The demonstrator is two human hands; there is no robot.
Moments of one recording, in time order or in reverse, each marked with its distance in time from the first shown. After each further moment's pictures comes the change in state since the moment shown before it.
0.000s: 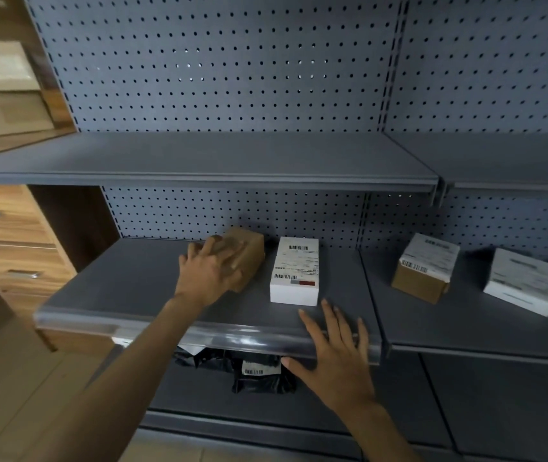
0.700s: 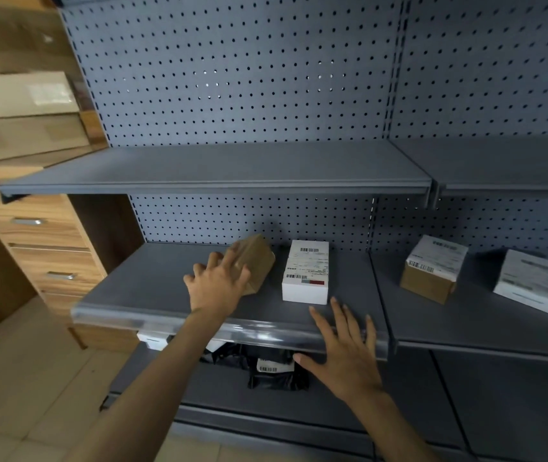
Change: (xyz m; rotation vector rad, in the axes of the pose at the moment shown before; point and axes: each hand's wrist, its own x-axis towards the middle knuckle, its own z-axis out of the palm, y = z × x) left_hand -0.044 0.024 -0.017 -0.017 0.139 -0.249; right_hand 0.000 0.000 -0.004 -0.010 -0.067 0.001
